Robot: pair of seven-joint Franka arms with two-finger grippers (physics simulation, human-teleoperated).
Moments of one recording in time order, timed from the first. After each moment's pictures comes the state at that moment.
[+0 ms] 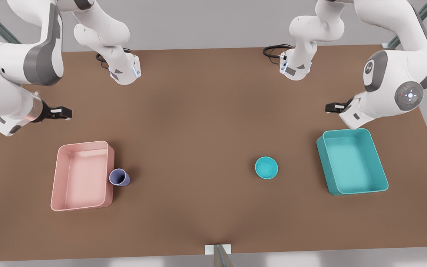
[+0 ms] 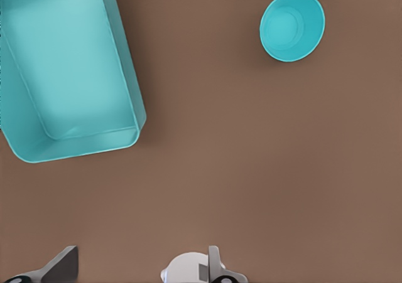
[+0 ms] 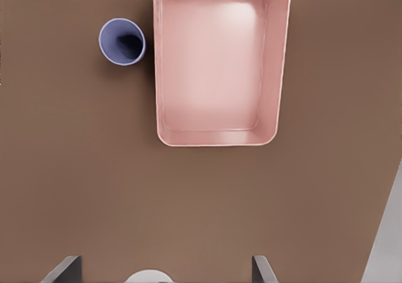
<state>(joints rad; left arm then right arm) -0.14 0.11 0.06 -1.57 -0.01 1.32 0.05 0.02 0.13 0.00 -1.39 -0.13 1.28 -0.10</state>
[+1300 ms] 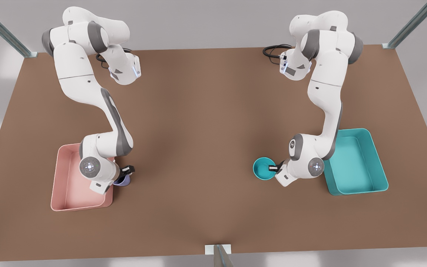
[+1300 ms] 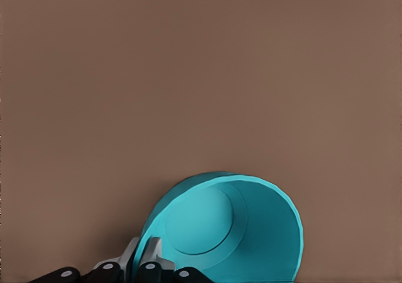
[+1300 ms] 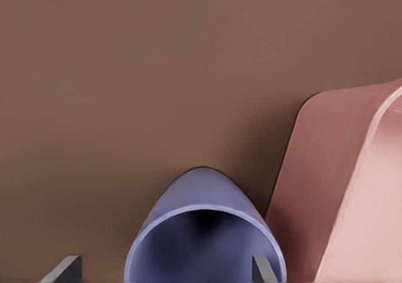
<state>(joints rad) -0.24 0.74 -0.02 -1.56 -0.31 2.13 -0.02 0.13 0.62 0.01 -1.64 -0.04 2.12 -0.18</state>
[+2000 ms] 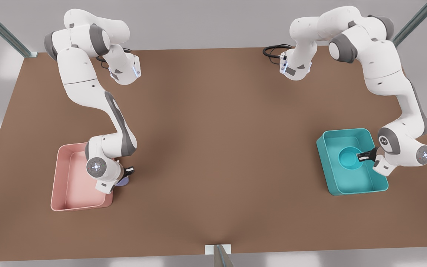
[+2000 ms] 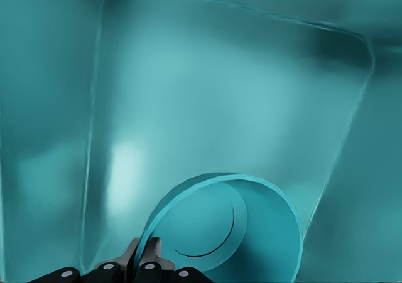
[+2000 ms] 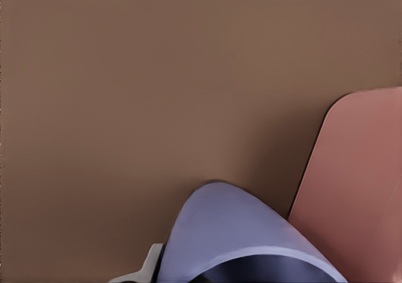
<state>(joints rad) 0.01 0.69 0.39 -1.60 -0.22 1.94 0.22 0.14 0.64 0.01 -1.66 -0.05 2.18 -0.20</state>
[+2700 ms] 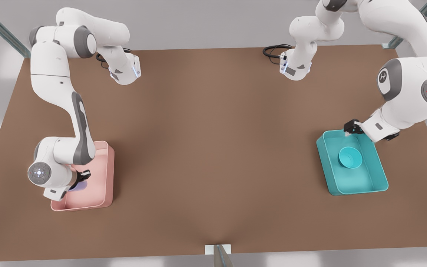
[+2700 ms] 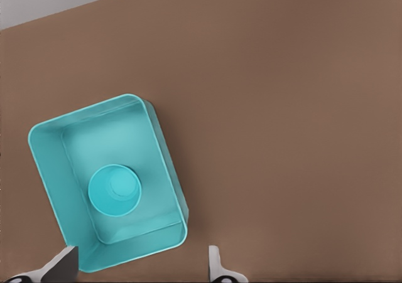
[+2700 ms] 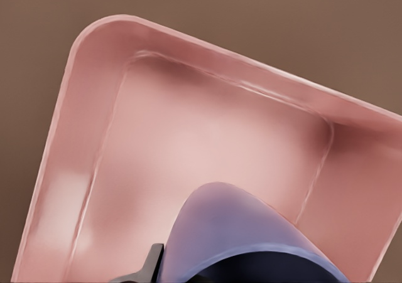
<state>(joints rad) -0.09 0.21 0.07 -1.41 0.04 1.54 0.24 -0.03 0.64 -0.05 -1.50 -0.12 2.01 -0.44</state>
